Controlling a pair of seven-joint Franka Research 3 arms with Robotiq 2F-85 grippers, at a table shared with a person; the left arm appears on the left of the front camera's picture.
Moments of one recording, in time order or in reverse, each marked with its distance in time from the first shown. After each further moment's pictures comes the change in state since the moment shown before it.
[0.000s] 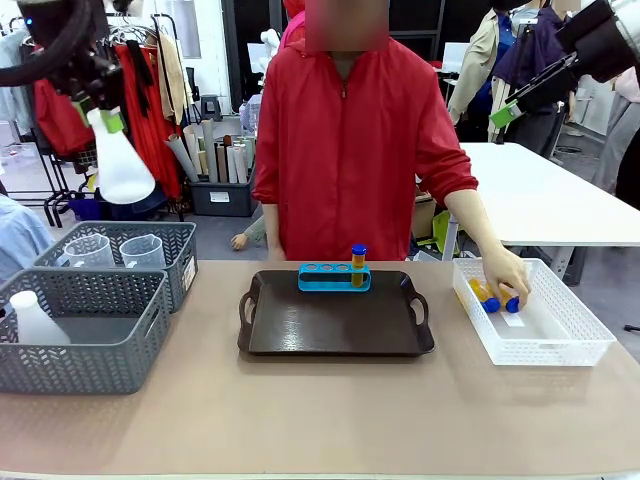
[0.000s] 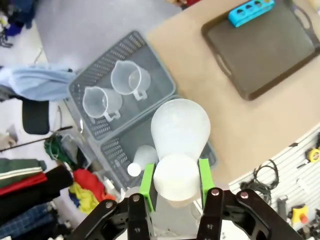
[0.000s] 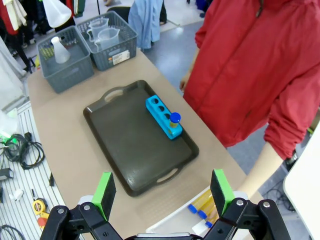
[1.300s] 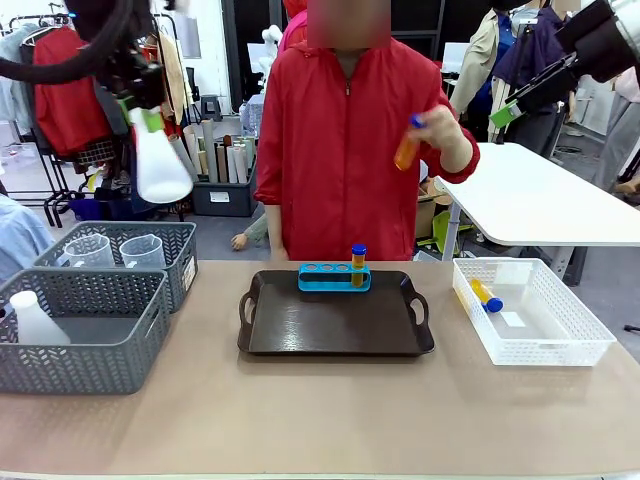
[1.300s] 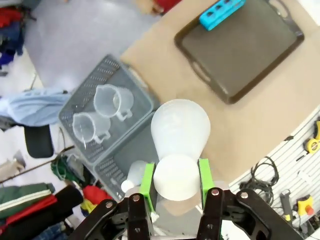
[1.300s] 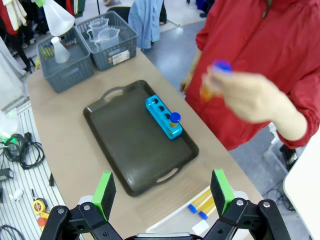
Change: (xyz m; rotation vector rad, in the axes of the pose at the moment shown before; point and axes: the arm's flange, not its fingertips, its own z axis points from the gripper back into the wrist) left arm 0.030 -0.058 -0.005 -0.028 -0.009 -0.145; right arm 0.000 0.000 0.000 0.000 0.000 0.000
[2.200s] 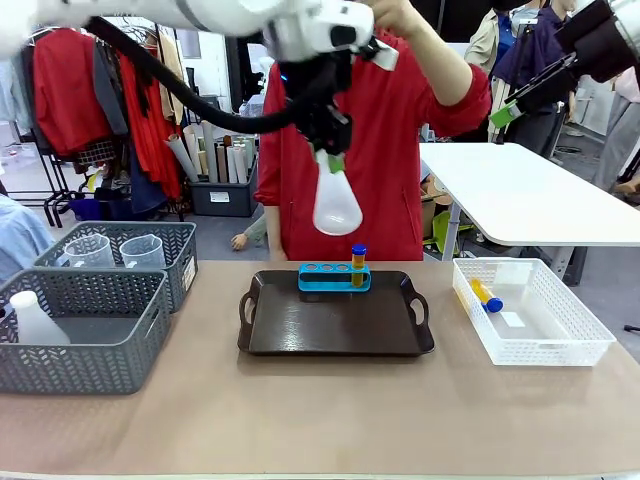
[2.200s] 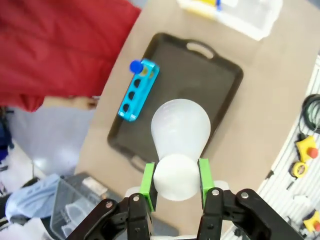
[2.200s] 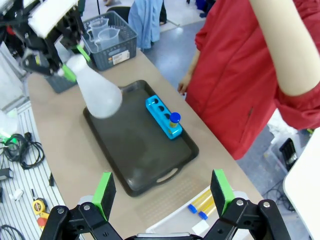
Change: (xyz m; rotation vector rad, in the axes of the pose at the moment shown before) left arm 0.139 -0.196 -0.086 -0.121 -0.126 -0.369; right arm 0.001 0.000 0.000 0.000 0.001 0.001
